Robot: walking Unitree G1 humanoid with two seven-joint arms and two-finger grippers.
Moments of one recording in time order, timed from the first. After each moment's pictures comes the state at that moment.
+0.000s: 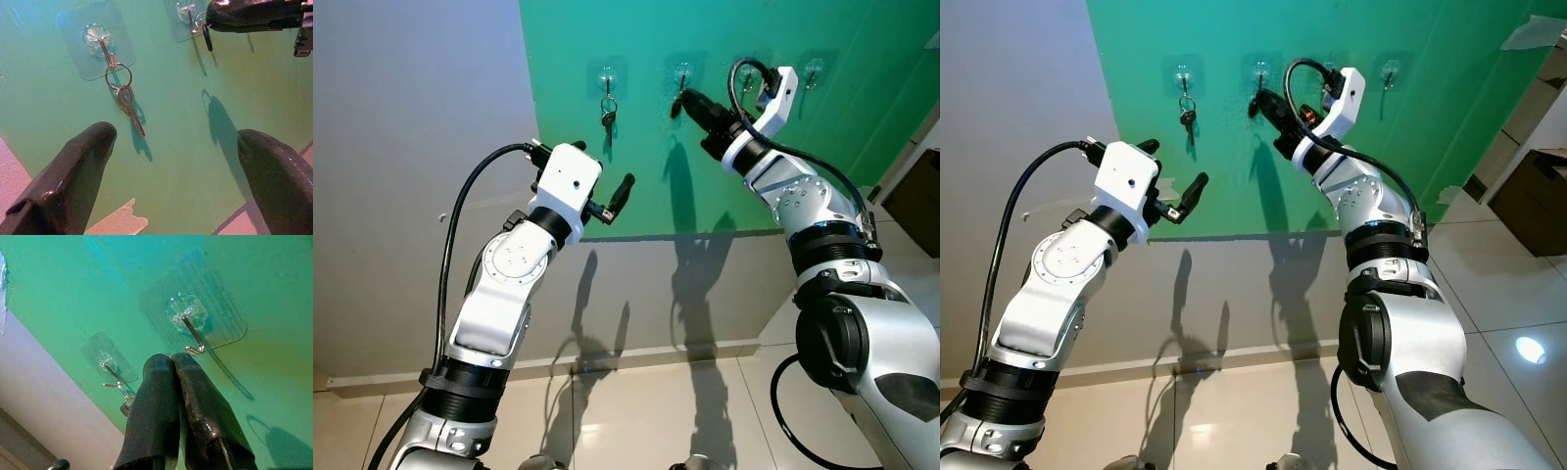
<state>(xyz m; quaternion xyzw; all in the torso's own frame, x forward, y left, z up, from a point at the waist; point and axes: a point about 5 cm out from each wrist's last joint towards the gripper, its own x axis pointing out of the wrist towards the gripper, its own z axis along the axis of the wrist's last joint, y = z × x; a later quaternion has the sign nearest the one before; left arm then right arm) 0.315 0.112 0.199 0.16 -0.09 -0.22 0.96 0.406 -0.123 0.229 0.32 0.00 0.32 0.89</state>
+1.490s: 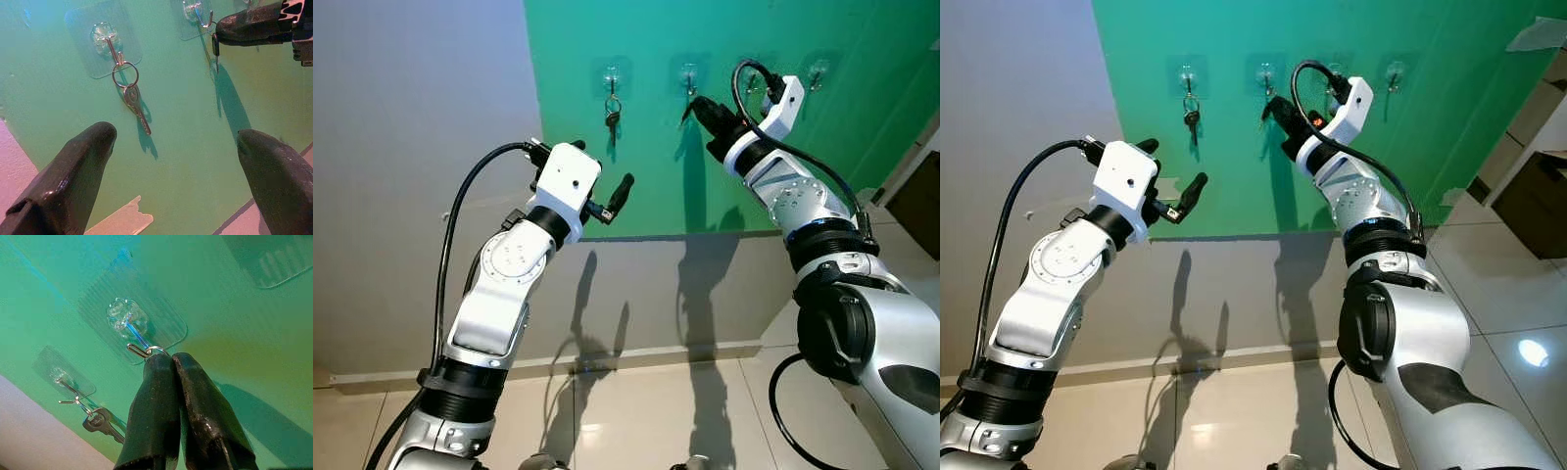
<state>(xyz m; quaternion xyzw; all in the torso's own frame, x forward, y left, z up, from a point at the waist) 0.315 0.113 0.200 0.17 -0.09 -0.22 0.96 0.413 -0.130 0.219 0.35 0.02 0.23 0.91</state>
